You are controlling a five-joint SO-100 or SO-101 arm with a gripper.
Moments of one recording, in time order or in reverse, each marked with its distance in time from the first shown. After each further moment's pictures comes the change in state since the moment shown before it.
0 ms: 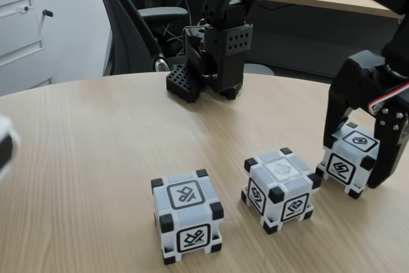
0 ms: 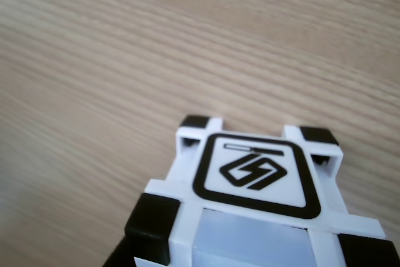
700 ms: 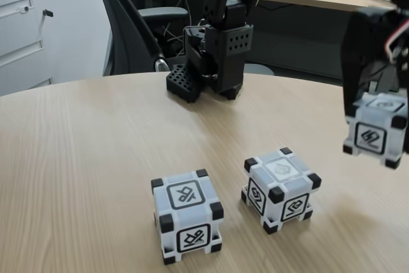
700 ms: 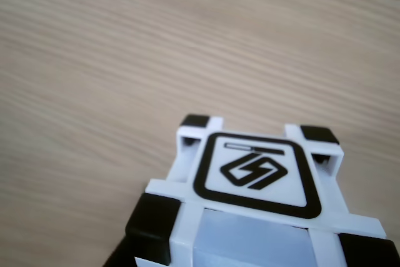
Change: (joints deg) arm 0.2 16.9 1.1 0.5 -1.7
